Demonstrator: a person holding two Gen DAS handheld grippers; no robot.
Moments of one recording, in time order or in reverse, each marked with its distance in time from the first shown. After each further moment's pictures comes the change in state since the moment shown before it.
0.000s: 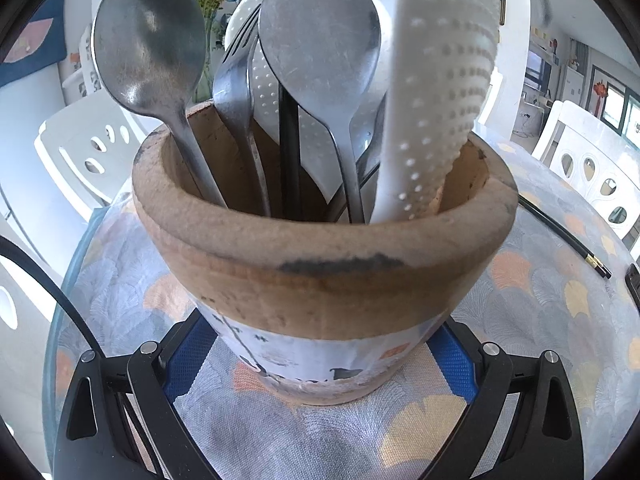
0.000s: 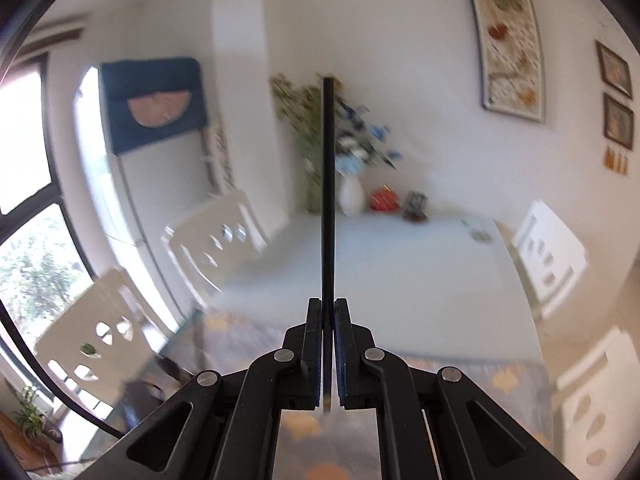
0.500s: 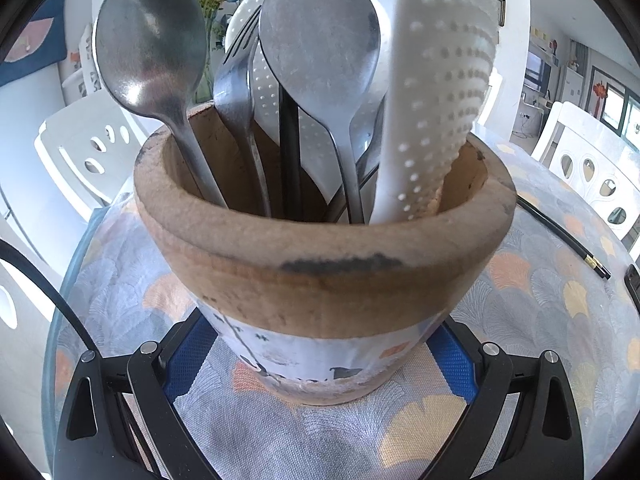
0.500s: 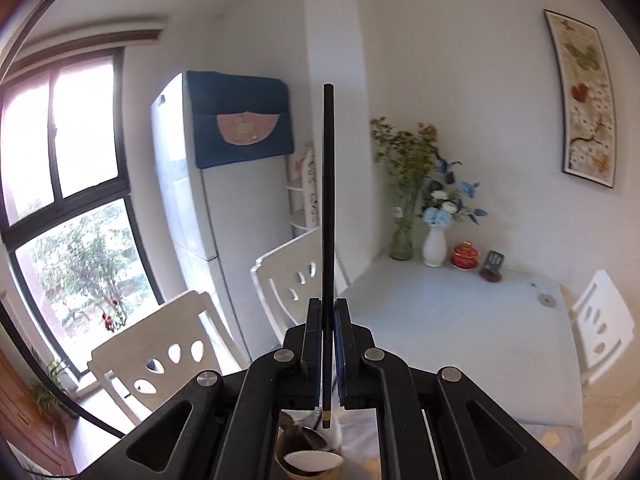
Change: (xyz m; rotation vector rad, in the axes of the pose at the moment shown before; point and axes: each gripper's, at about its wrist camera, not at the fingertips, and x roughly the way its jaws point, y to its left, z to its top) left arm 0.001 0.005 0.000 -0.001 -0.005 -0.002; right arm 0.000 0.102 0.029 -0.144 -0.067 0.191
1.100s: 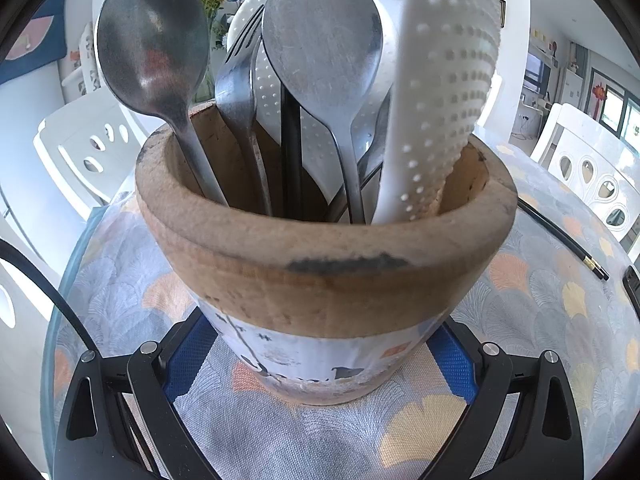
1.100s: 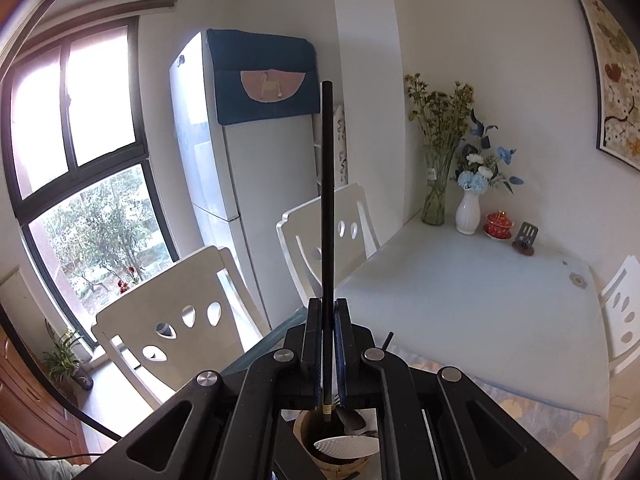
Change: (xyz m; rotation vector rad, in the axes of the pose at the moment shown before) left arm -0.003 0.001 -0.001 -0.003 0.001 -0.004; right arm 0.043 0.017 -0.037 -0.001 0.112 0.078
